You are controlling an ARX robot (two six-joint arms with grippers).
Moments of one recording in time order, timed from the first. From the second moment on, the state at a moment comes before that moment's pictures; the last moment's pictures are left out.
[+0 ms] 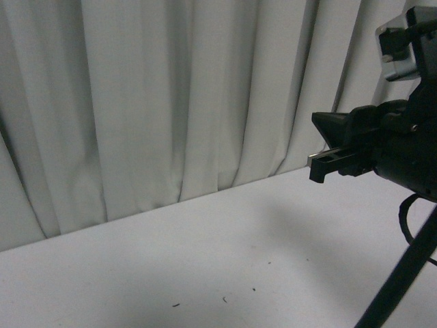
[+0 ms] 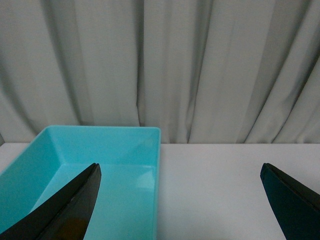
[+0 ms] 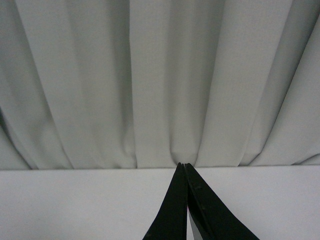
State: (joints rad) left arm 0.00 0.00 0.01 0.00 0.00 0.00; right arm -0.10 1.35 0.22 1.14 -0.10 -0.02
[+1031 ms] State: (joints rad) left arm 0.00 0.00 0.01 0.00 0.00 0.00; right arm 0.01 0.48 0.01 0.47 0.00 -0.02
